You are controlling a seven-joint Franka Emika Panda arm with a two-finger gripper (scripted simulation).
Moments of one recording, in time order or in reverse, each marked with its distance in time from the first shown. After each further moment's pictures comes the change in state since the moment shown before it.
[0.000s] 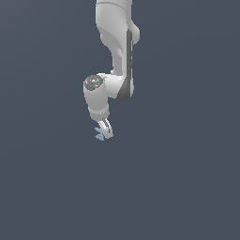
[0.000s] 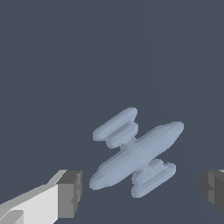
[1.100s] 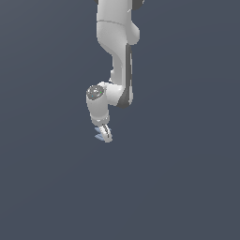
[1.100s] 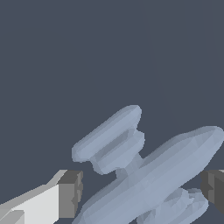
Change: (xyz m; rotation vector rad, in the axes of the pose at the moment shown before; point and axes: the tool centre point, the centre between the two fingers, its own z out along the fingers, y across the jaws) arm 0.000 0.006 0.047 -0.001 0.003 0.052
